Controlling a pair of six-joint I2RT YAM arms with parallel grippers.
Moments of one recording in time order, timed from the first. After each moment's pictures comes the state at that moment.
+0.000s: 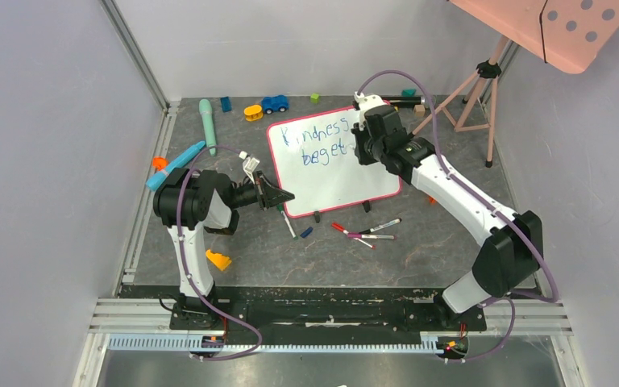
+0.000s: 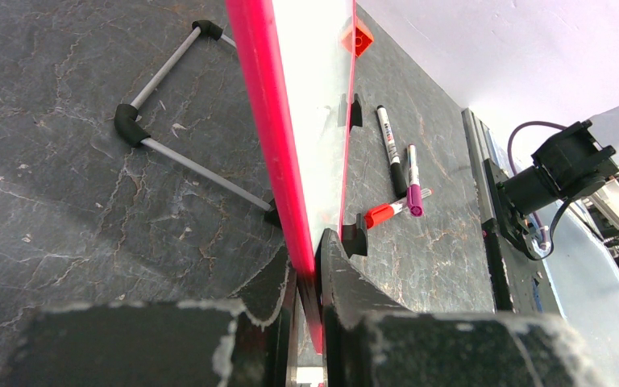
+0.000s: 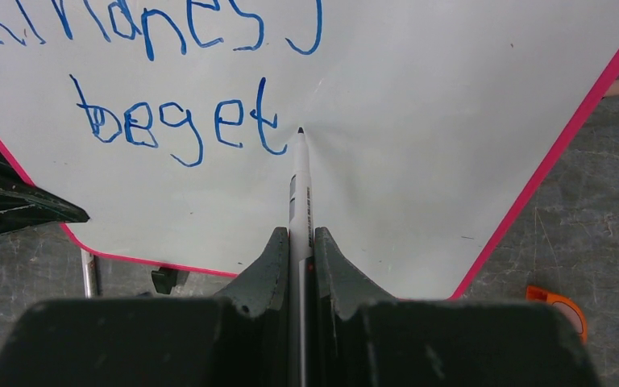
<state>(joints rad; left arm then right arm) -0.11 2.11 0.59 1.52 1.13 -0.60 0.53 1.54 1.37 -0.47 0.16 0.13</state>
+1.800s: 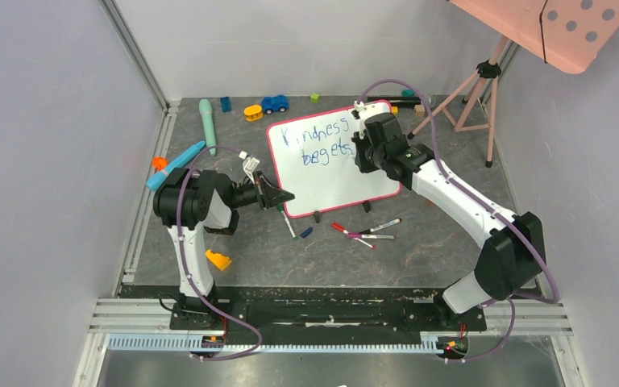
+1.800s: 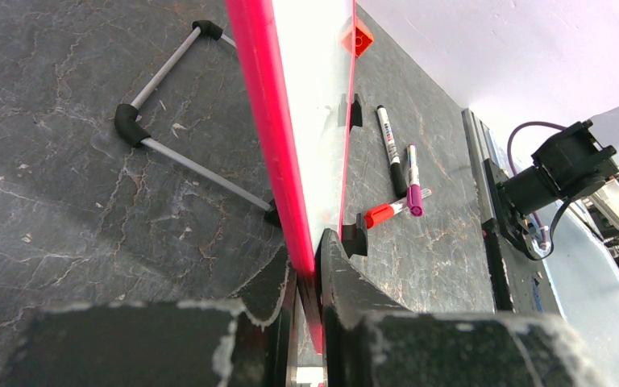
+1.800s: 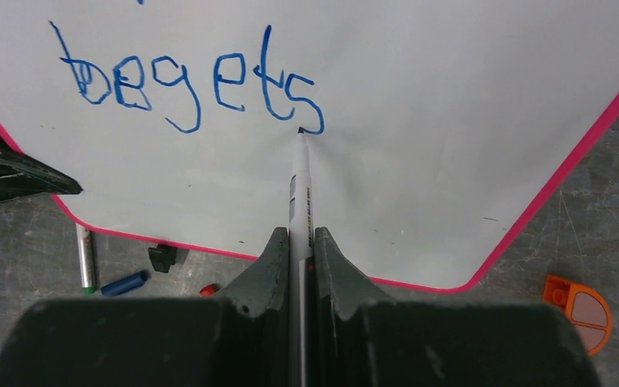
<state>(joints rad) -0.11 2.11 0.59 1.52 1.13 -0.60 0.53 1.53 1.30 -0.46 0.13 0.13</state>
